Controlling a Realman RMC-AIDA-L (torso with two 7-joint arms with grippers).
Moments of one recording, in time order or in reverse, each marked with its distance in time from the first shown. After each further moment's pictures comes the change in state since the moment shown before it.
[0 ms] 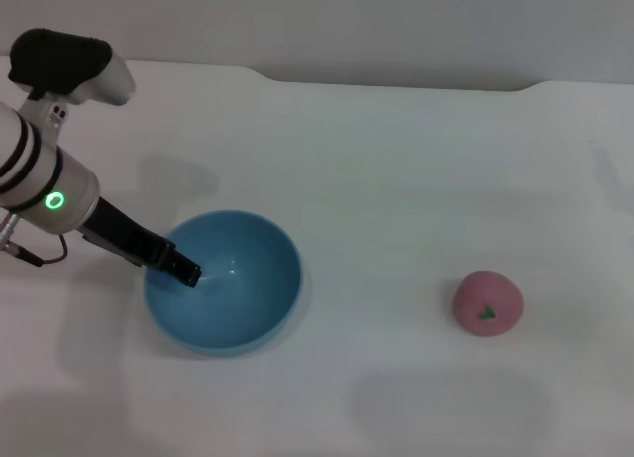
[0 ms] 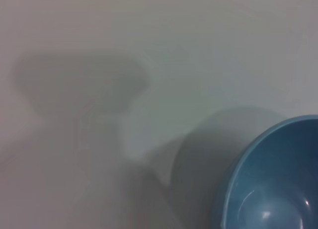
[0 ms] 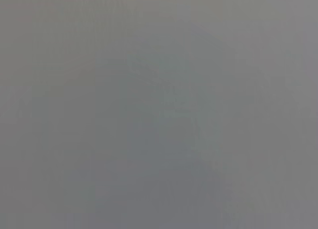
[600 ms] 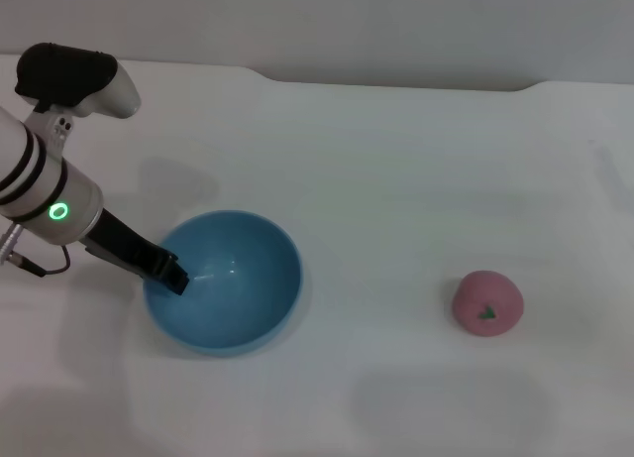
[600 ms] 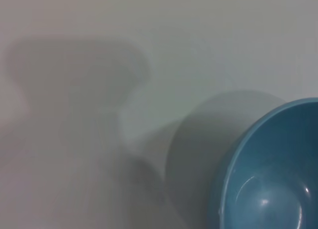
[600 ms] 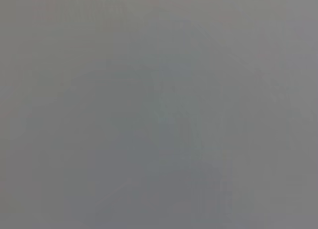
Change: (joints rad) left arm -0.005 -0.001 0.004 -0.039 0.000 -0.004 0.004; right arm -0.005 0.000 0.000 -0.009 0.000 -0.003 0.000
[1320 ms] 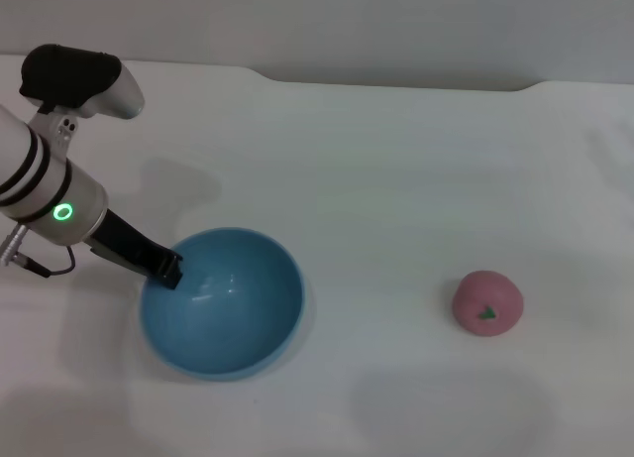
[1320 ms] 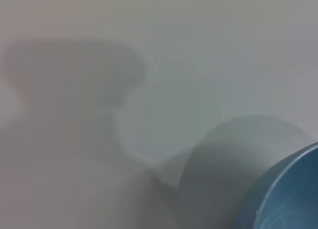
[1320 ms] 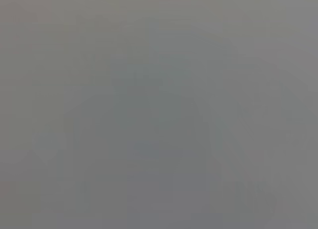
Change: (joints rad) left arm -0.001 -0.002 0.004 -0.002 -0.011 -0.003 0.001; right arm 0.018 -0.008 -0.002 -0.148 -0.081 0.008 0.401
